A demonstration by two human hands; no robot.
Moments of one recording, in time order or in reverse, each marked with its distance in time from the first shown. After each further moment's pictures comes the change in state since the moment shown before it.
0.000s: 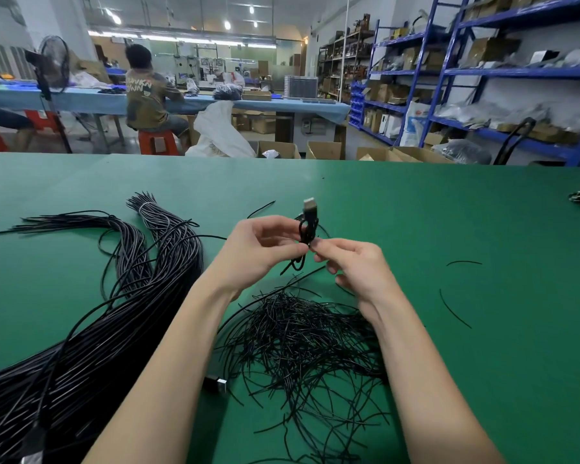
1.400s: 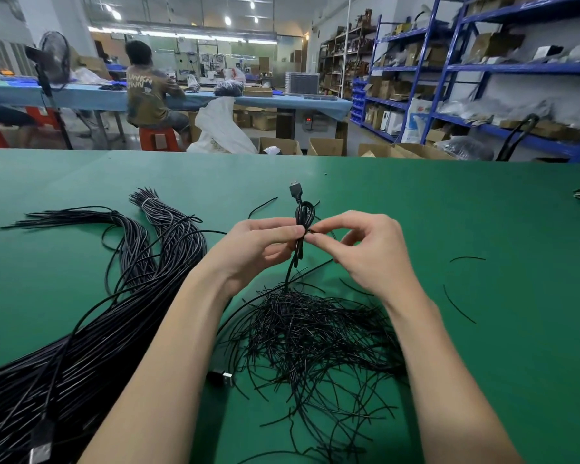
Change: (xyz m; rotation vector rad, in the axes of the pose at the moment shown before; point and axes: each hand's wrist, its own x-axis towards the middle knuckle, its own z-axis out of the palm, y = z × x) left_hand 0.002 0.003 -0.009 -0.380 -0.042 -0.330; right_hand -0.016 -0.025 -0.004 -0.597 0.078 -0.520
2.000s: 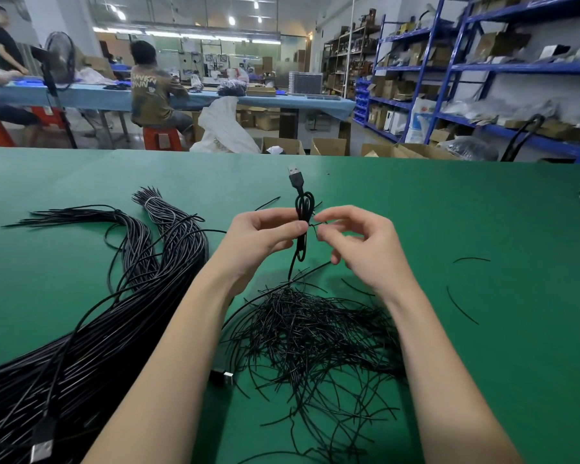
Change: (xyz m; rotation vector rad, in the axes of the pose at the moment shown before) left_hand 0.000 -0.003 0.007 0.158 0.082 0.217; right_hand 0.003 0.006 0.005 0.336 -0.049 0.159
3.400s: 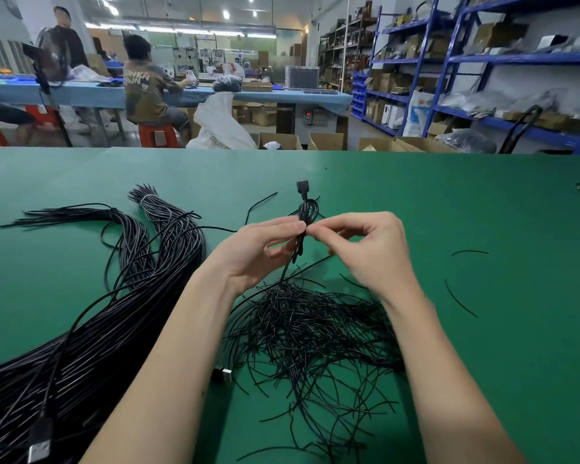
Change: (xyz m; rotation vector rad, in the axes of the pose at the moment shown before) left_hand 0.000 -0.002 0.002 -0.293 -0.070 -0.308; right_hand -0.005 0.003 0.001 -0.111 0.063 -0.222
